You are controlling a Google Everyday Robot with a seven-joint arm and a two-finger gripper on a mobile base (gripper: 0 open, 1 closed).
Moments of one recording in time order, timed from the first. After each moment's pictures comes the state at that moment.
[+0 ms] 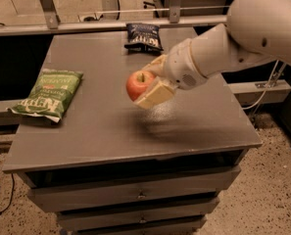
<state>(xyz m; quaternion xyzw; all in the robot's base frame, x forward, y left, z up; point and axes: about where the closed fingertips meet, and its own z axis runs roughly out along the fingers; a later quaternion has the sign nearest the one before) 0.531 -0.021 0.907 -0.61 0.67 0.19 0.38</state>
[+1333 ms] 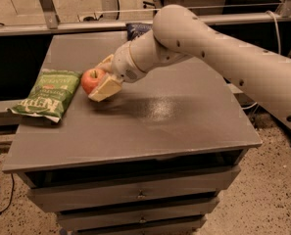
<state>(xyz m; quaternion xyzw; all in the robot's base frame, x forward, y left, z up) 0.609 0.105 0.866 -0.64 0.62 0.24 0.39</state>
